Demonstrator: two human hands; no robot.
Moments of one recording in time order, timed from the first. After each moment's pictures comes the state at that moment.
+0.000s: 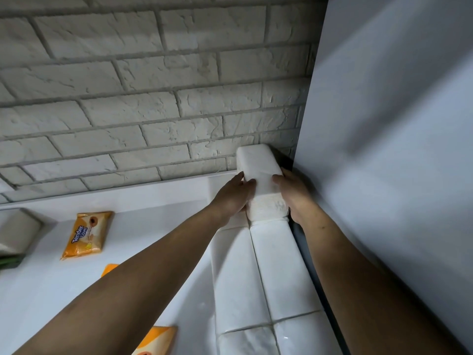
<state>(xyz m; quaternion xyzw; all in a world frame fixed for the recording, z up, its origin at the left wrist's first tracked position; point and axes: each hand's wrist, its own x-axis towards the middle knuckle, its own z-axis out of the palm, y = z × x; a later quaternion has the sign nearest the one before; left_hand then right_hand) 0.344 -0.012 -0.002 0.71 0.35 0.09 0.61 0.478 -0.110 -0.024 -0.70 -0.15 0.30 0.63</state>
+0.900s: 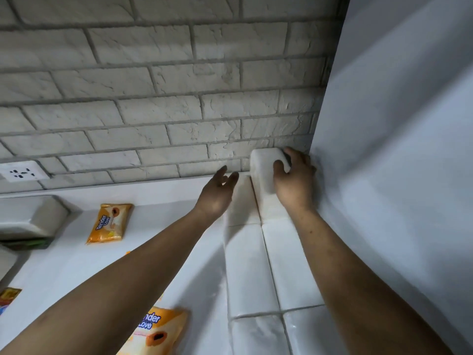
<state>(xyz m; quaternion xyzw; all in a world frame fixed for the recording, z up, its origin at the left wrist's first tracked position) 0.279 0.012 0.004 0.71 0.37 0.20 0.57 0.419 -0.104 0.026 -0.82 -0.28 -0.02 0.51</state>
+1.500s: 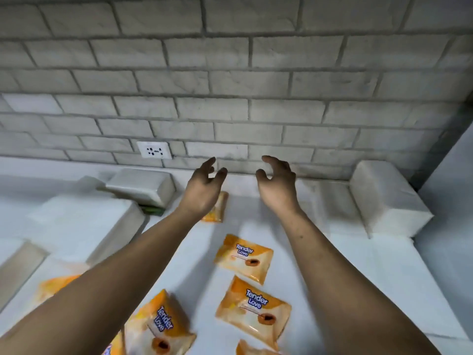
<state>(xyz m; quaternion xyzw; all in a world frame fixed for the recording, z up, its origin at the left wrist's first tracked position) 0.013 0.139 0.030 0.70 0.47 0.35 0.40 0.170 0.051 0.043 -0.75 -0.43 0.12 0.49</state>
